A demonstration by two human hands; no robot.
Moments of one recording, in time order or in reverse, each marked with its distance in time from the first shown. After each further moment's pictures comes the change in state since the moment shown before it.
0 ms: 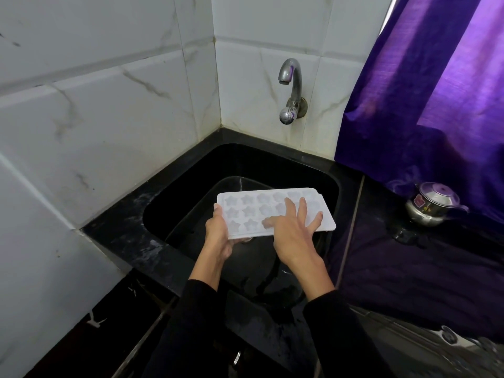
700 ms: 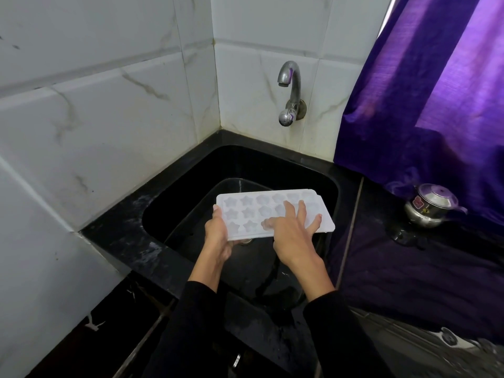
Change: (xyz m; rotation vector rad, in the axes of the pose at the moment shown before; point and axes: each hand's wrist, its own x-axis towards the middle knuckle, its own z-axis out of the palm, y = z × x) left_hand 0.002 0.001 0.000 0.010 0.016 0.004; right_hand 0.005 0.001 0.002 0.009 -0.016 0.016
